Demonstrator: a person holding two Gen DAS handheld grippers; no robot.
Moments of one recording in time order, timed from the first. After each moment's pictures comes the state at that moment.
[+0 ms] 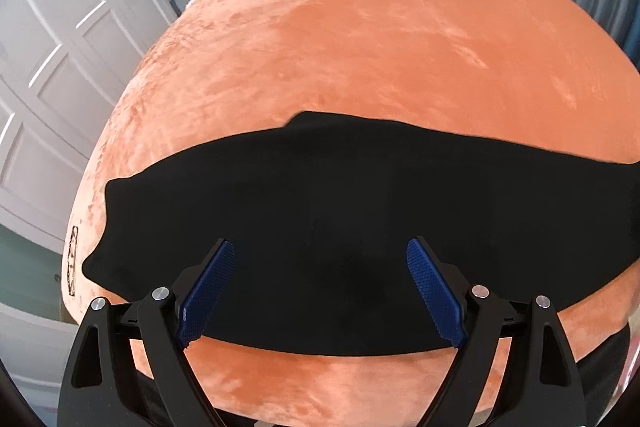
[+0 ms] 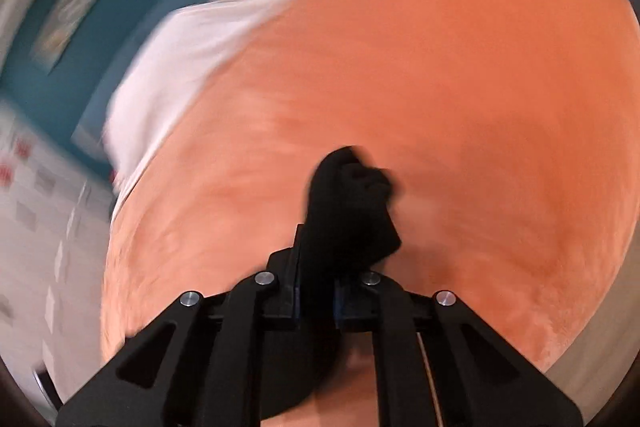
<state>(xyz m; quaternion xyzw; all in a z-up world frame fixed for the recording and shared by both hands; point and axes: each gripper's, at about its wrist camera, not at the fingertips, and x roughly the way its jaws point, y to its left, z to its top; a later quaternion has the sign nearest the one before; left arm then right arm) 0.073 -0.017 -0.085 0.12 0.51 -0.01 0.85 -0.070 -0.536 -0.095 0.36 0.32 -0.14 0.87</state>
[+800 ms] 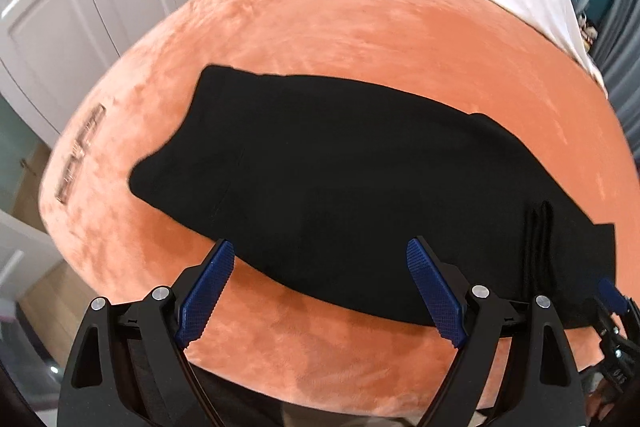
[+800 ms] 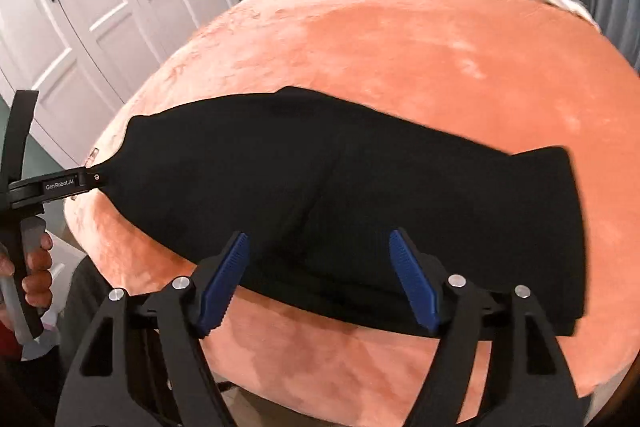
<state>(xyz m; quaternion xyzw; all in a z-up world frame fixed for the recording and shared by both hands) 0.059 0.195 -0.105 -0.08 0.53 0.04 0.84 -0.004 -0.121 -0.084 0.05 0.46 0.13 0.88</state>
